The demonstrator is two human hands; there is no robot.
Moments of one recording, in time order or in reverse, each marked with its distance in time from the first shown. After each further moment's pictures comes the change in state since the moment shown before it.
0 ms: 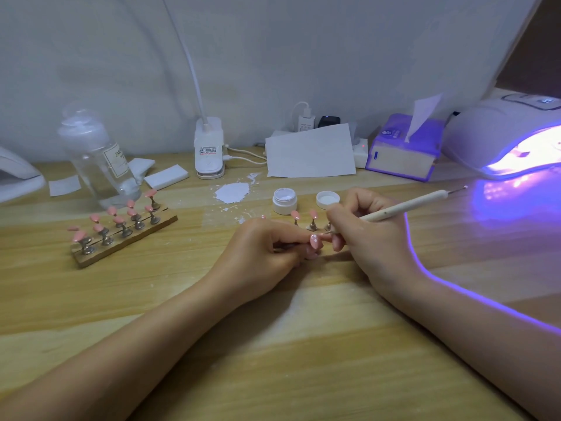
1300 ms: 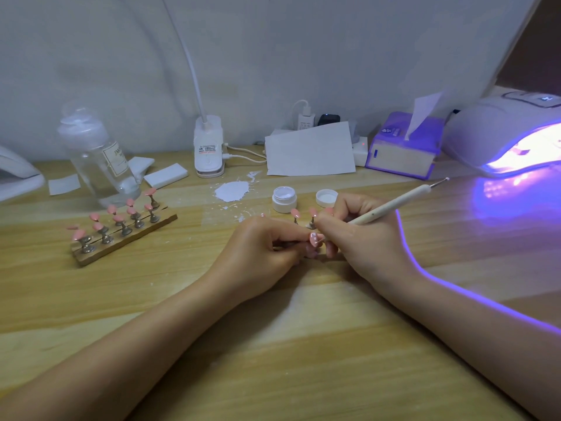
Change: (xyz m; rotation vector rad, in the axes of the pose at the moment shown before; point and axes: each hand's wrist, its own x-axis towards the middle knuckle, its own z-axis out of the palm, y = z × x) left_hand 0.000 -0.002 -0.001 -0.001 -0.024 0.040; right_hand -0.005 -0.002 0.005 0.049 -0.093 0.017
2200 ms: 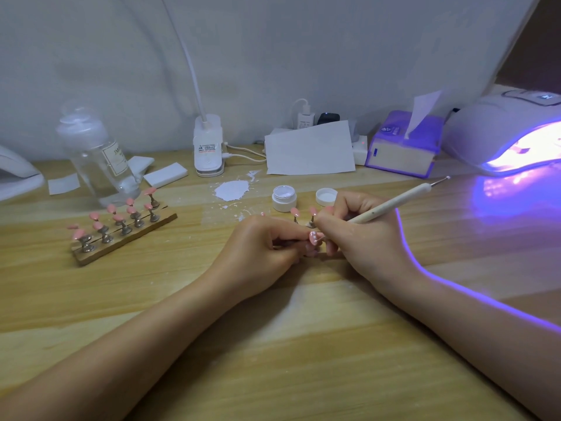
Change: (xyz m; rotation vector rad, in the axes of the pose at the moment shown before) left_hand -0.001 0.002 0.000 -0.016 0.000 -0.033; right_hand -0.001 -0.003 0.001 0.039 -0.006 0.012
